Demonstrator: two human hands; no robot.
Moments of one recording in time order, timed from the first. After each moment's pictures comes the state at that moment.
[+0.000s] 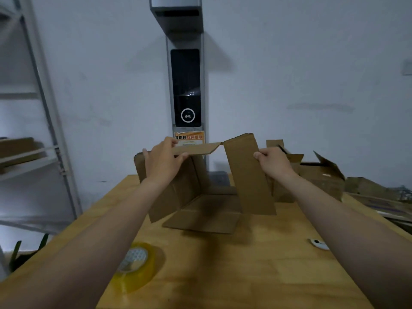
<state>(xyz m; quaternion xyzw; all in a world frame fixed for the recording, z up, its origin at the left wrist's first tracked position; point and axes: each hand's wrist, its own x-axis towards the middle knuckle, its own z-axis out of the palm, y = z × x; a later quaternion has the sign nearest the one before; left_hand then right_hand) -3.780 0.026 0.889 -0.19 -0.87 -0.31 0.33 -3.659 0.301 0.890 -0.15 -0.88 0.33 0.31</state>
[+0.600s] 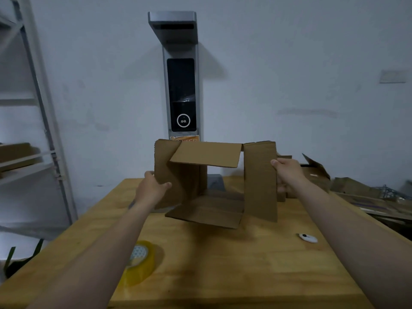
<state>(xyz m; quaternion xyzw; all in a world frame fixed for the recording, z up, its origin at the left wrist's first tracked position) -3.770 -0.012 0.831 -0.06 -0.87 -0.47 0.12 -3.603 0.322 0.877 -0.29 -0.72 0.57 0.29</state>
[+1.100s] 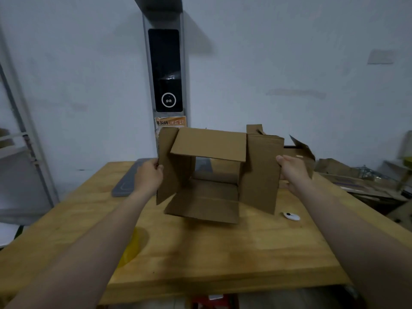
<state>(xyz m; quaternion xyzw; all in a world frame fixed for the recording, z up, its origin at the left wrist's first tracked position) -3.768 0.030 0.808 -0.15 -0.87 -0.44 0.17 -3.577 0.357 0.831 -0.31 -0.66 0.61 0.32</state>
